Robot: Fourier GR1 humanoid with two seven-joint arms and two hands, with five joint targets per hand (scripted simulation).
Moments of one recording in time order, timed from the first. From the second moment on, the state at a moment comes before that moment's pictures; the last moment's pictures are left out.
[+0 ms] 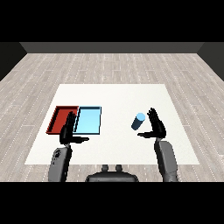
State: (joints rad) left arm -0.01 0.07 0.03 -1.60 0.08 -0.06 -0.25; right arm -0.14 -0.13 -0.11 -1.43 -0.15 0.18 -0.22
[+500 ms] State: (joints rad) left arm -0.01 0.06 0.05 -1.61 0.10 -0.09 -0.29; right arm -0.20 -0.13 -0.14 -1.34 -0.18 0.20 -0.25
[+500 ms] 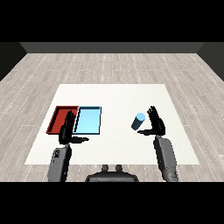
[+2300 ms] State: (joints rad) left arm -0.02 0.07 0.09 -1.59 0.14 -0.13 -0.29; right arm -0.56 -0.14 -0.23 -0.60 -0.20 0.18 -0.45
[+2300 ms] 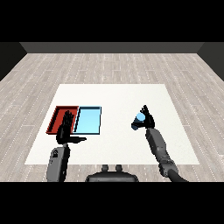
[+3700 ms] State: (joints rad) left arm 0.01 0.06 0.05 -1.63 0.10 -0.13 -0.28; right arm -0.60 -0.07 -0.09 -0.86 -0.11 -0.08 -0.34
